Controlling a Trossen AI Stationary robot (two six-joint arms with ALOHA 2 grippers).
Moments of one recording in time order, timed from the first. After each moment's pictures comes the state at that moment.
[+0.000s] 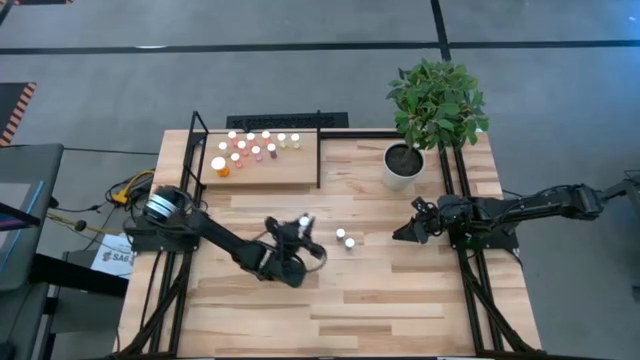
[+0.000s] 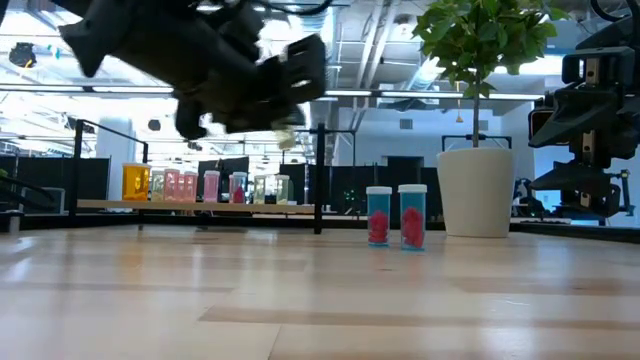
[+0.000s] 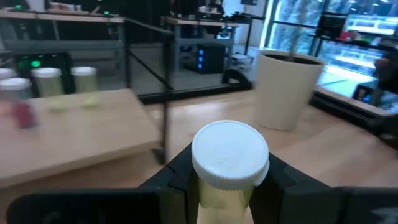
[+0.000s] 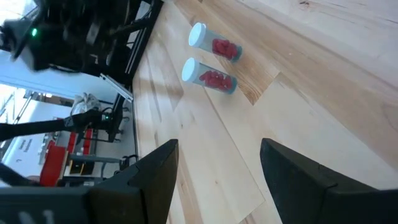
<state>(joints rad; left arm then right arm) -0.40 1.89 0.95 0.29 -1.37 -0.78 0.01 0.45 0.00 0.06 -0.18 1.07</state>
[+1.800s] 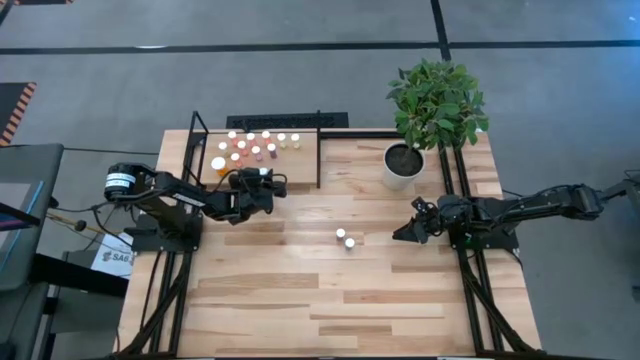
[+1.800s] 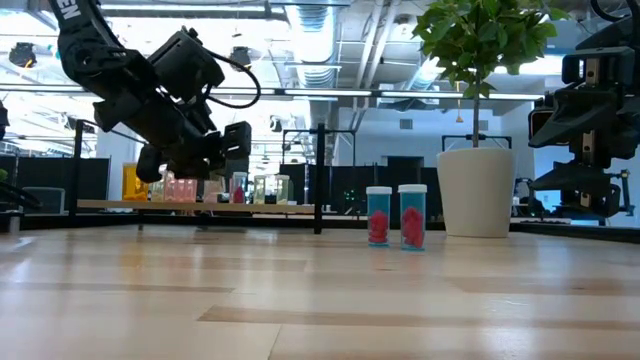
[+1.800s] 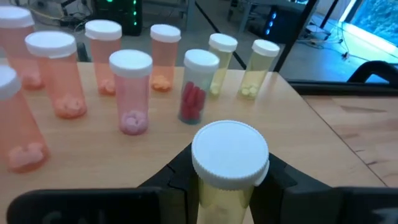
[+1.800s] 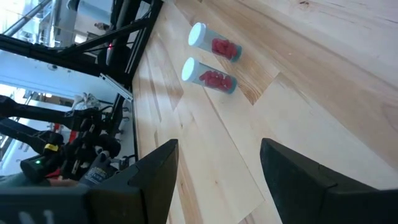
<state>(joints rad) 0.12 1.51 0.44 0.40 -1.01 -0.85 0.01 0.45 0.00 0.06 -0.18 1.07</state>
